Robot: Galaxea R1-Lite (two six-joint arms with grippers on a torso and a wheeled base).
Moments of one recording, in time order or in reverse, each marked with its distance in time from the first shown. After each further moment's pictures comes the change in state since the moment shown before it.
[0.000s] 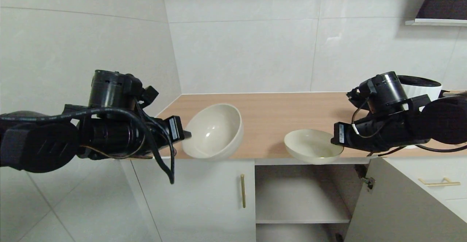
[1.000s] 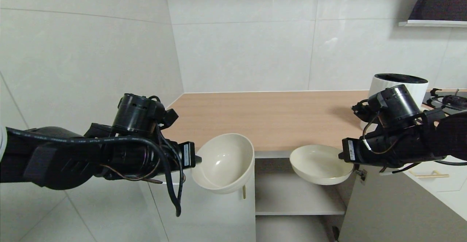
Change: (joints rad) left arm -0.066 0.044 0.067 0.022 -0.005 0.044; right arm 0.001 -0.052 0.128 -0.004 0.022 -0.061
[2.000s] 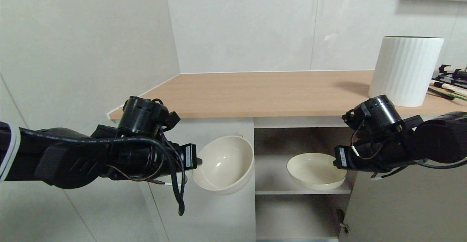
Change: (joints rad) left arm 0.000 0.024 0.000 -0.004 0.002 0.000; right arm 0.000 0.081 -0.004 -0.014 -0.006 -0.004
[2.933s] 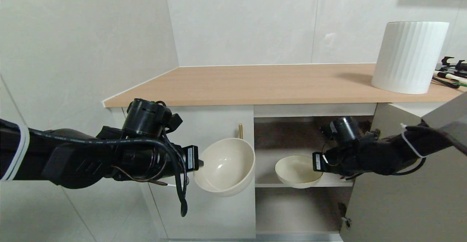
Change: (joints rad) left arm -0.008 0.018 -0.001 0.000 0.000 -0.002; right arm -0.003 0.317 -0.026 -0.340 -0.035 0.011
